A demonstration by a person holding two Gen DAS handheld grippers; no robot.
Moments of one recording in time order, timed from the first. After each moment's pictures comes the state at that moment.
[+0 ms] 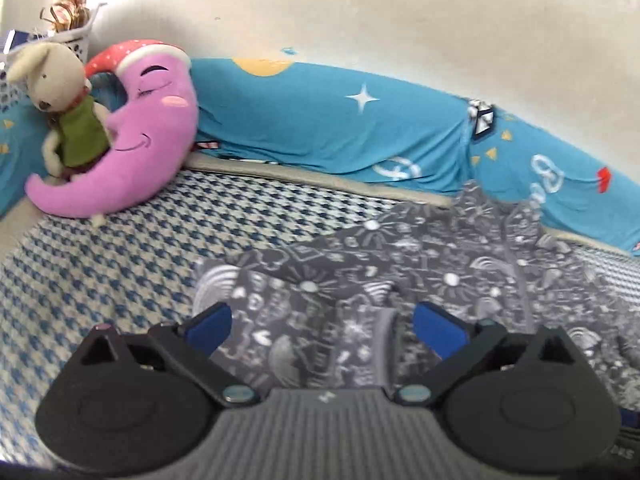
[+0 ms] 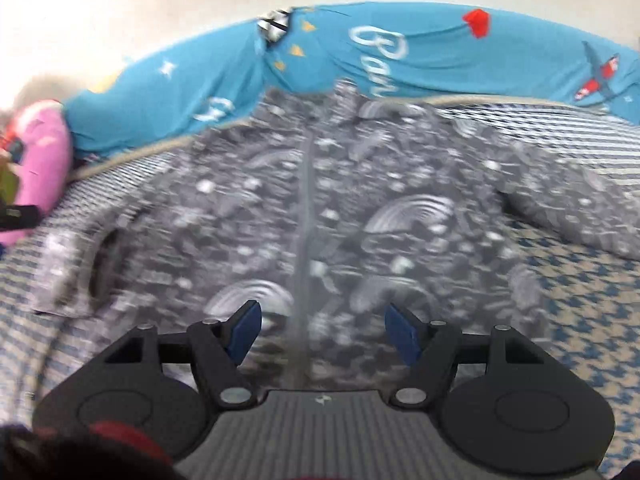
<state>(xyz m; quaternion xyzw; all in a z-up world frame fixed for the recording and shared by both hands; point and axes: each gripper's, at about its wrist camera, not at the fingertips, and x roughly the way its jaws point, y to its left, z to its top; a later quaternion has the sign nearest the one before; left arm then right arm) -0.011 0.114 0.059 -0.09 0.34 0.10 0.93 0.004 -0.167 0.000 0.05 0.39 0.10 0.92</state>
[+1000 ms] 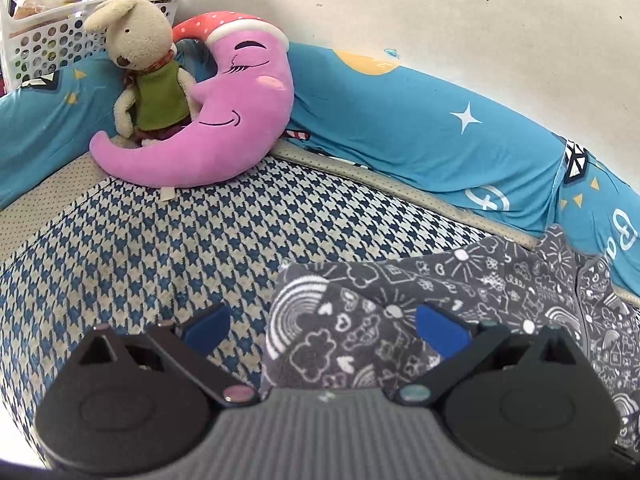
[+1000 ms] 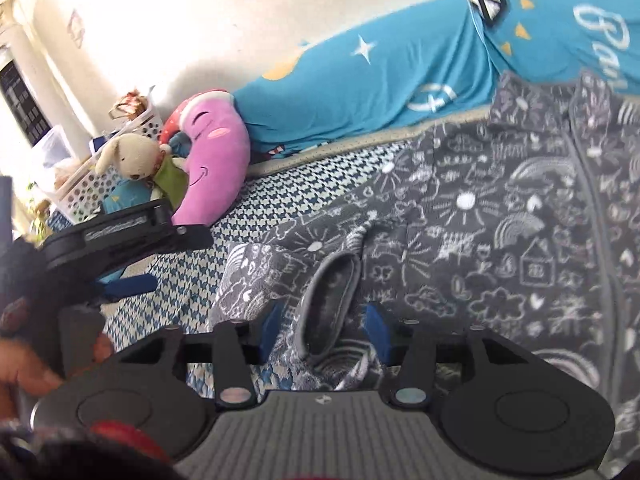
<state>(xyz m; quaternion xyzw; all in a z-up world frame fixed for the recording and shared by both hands) 0.006 0.168 0.063 -0.16 0.34 0.20 0.91 0.051 -0.057 -0.012 0.13 0.38 0.34 0.85</state>
